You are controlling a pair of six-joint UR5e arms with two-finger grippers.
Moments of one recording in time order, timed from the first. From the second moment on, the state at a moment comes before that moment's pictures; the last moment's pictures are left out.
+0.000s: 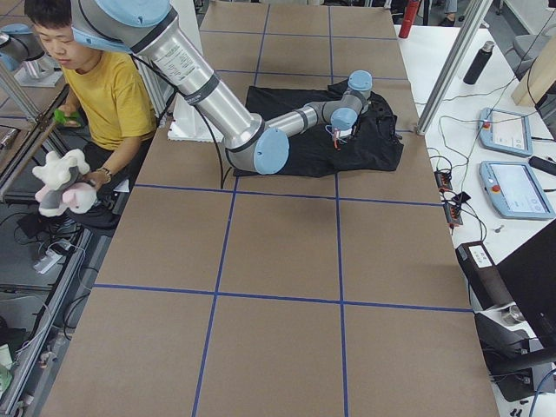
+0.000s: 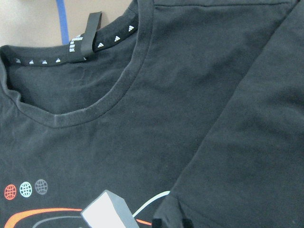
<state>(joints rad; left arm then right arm) -1.55 -1.59 -1.71 -2.10 -2.31 -0.08 0.82 -0.69 1.04 -0.98 2.09 1.31</state>
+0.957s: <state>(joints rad) -1.37 -1.83 -1.48 -2.32 -2.31 -0.47 0.86 -1.04 1.47 -0.99 2.24 1.31</state>
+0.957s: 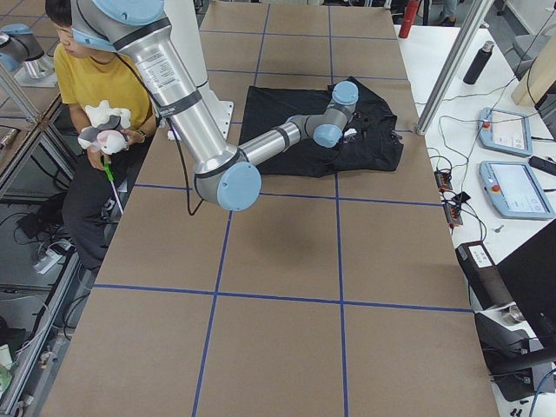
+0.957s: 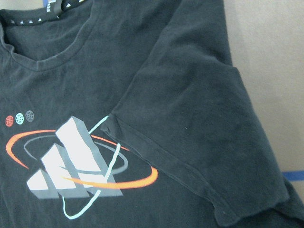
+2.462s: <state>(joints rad) -1.03 -2.22 -0.93 -2.41 -2.24 -0.75 0.85 -1.24 1.70 -0.98 2.22 1.32</state>
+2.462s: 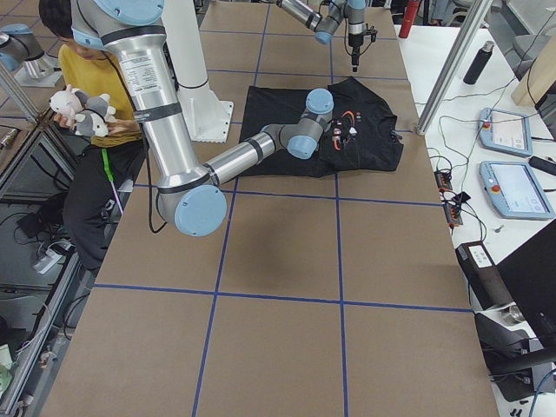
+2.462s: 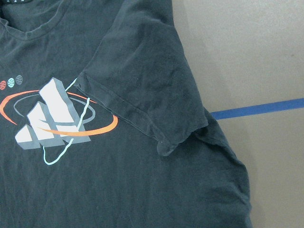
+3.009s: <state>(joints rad) -0.99 -2.21 -0.88 -2.54 -2.23 -0.84 0.84 -1.24 1.70 -0.98 2.22 1.32</state>
